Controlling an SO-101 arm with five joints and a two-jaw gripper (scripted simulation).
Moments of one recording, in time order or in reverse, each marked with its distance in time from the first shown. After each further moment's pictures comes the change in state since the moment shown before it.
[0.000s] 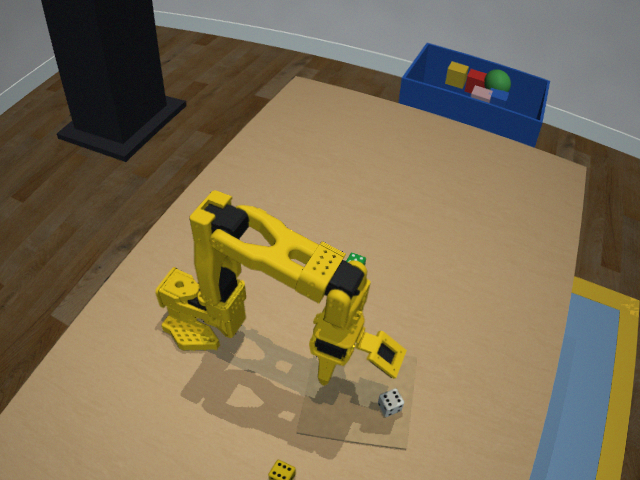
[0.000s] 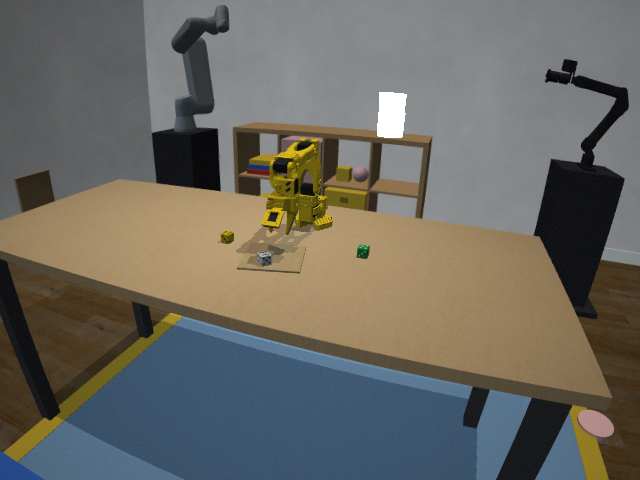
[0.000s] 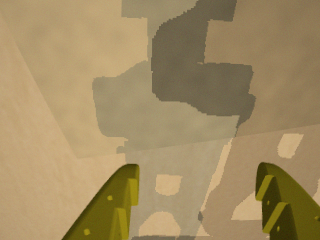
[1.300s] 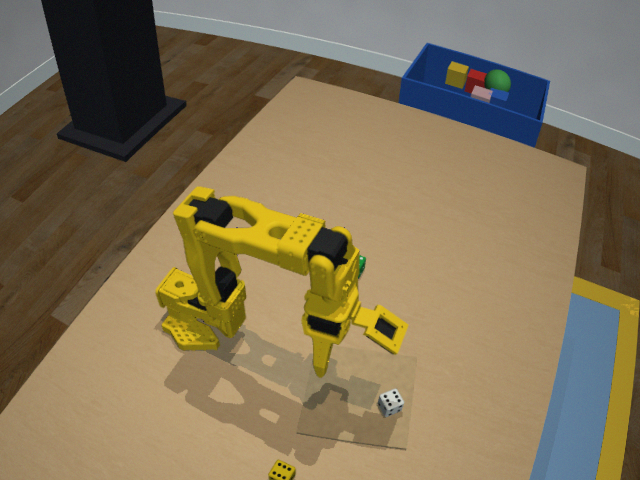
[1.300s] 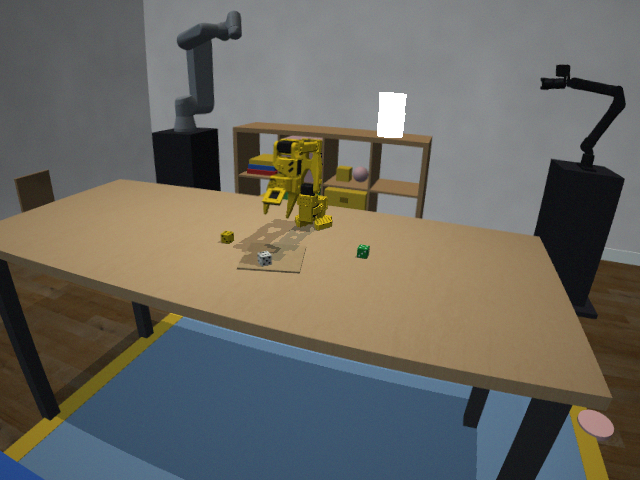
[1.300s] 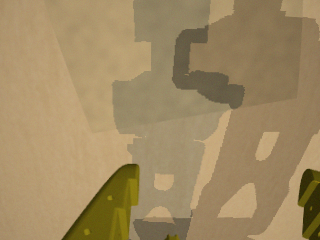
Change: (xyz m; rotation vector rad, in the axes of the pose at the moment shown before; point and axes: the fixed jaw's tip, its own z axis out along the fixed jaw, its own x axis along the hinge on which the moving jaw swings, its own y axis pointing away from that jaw) arm 0.001 0.000 -0.041 0.008 -0.127 0.002
